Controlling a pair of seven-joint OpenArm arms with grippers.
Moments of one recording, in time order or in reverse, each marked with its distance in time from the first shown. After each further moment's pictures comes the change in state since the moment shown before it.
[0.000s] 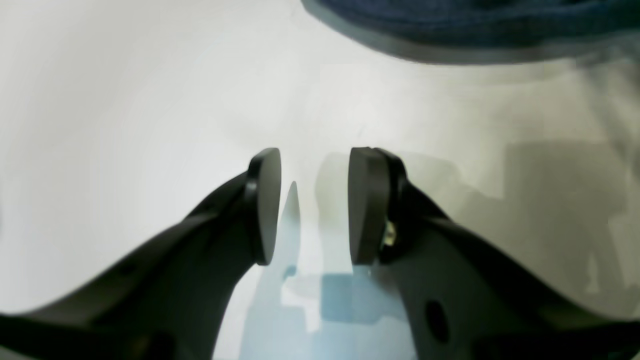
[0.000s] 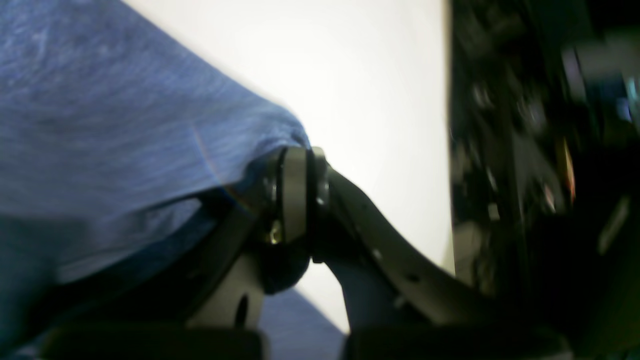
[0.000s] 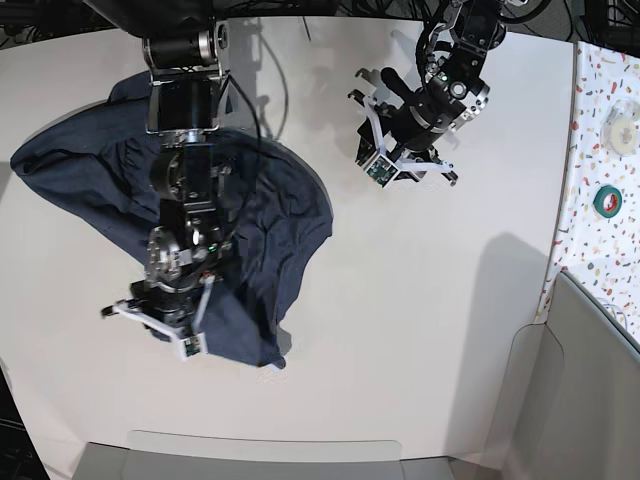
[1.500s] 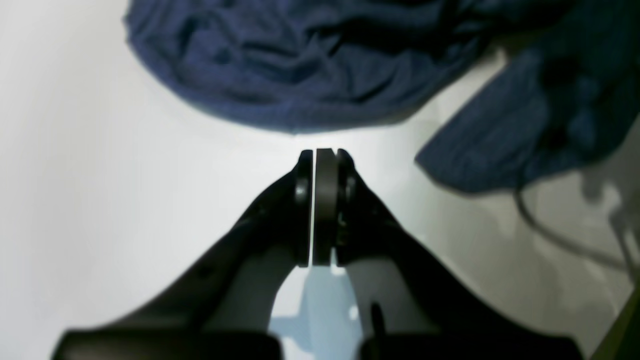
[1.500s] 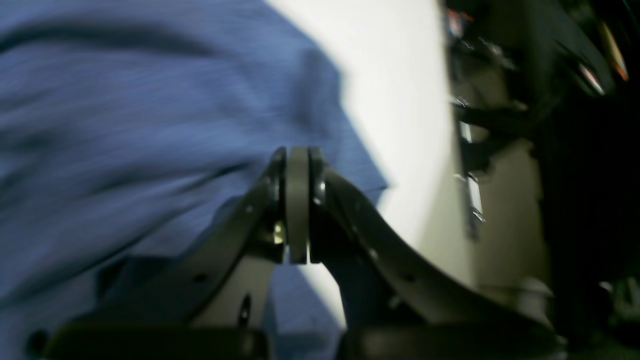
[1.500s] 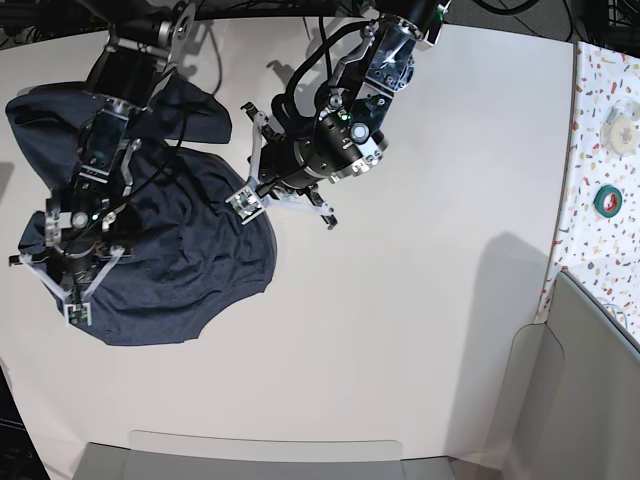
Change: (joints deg) left arm -15.5 21.6 11.4 -3.9 -0.5 -9.4 24.5; right arm -3.8 10.1 13.7 10.7 17.2 11.8 -6.9
